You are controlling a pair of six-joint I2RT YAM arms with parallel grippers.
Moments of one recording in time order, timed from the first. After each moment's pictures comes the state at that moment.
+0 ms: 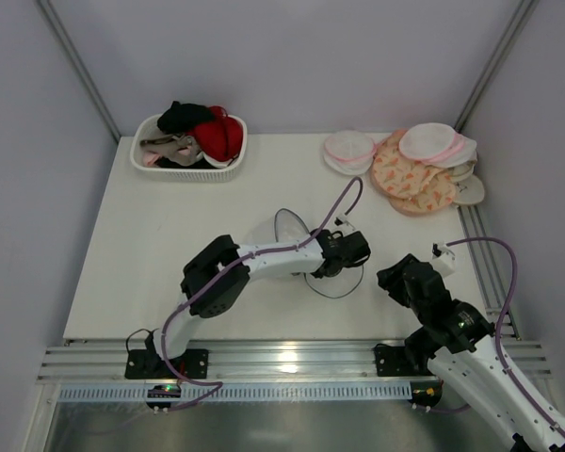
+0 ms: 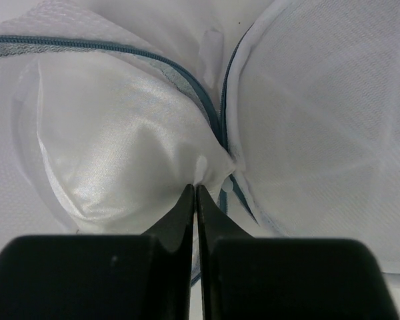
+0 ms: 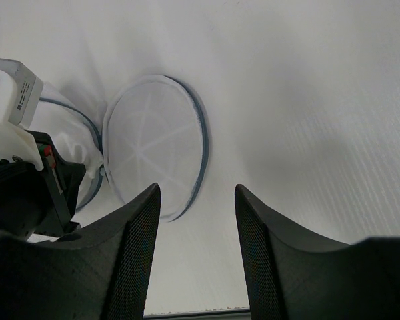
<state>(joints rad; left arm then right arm) -1.14 2.16 1.69 -0.88 -0.64 -0.37 0.55 0.37 0.44 -0.79 0.38 1.05</state>
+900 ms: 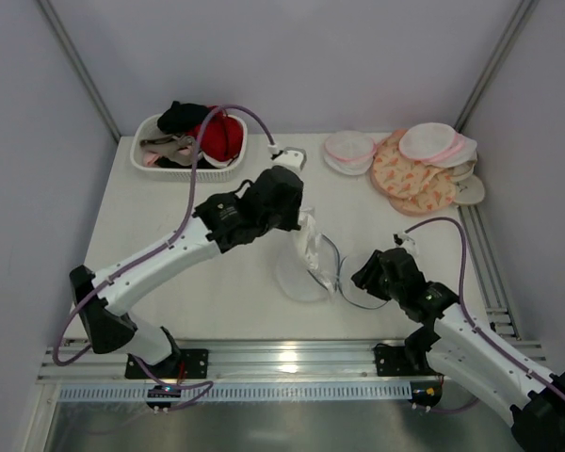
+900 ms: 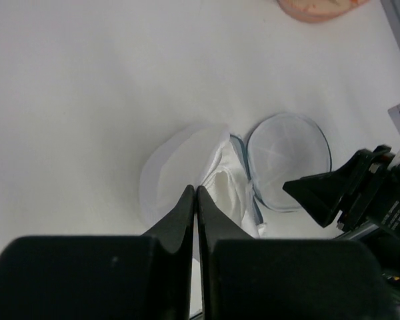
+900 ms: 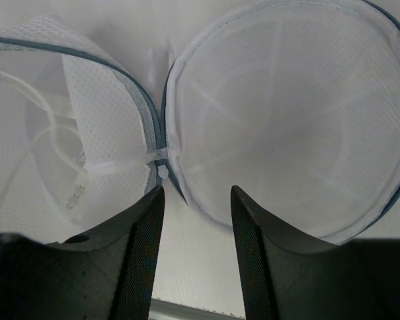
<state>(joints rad) -1.00 1.52 1.59 -0.74 -0.37 -0.48 0.55 0.70 0.38 -0.46 0.14 0.91</state>
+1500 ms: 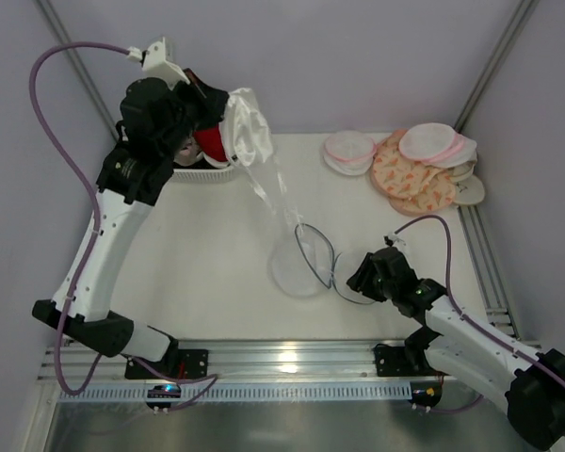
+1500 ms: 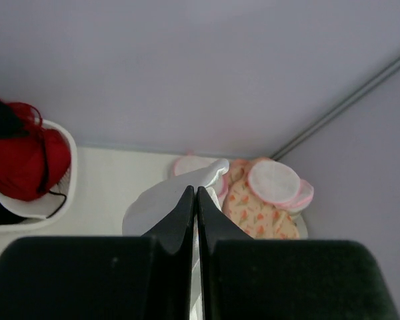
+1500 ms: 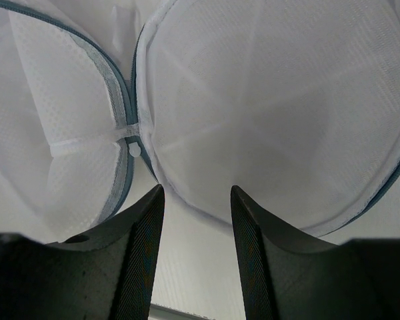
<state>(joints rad) -0.46 1.42 1.86 -0.48 -0.10 -0.52 0.55 0.83 0.35 -0.36 0.09 0.89</state>
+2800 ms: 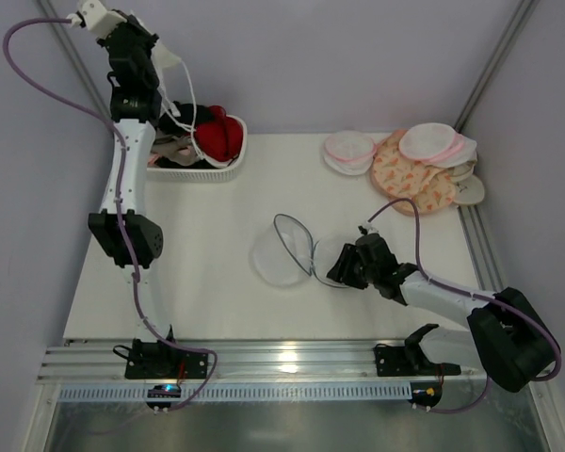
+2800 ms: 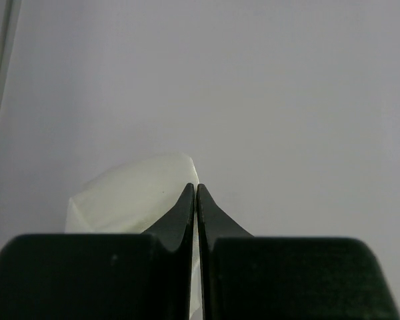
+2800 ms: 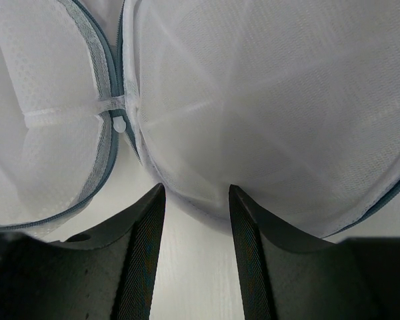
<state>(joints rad) -0.05 2.11 2.46 0.00 -0.43 -0.43 0.55 1.20 0.40 -0.03 -0.06 0.79</state>
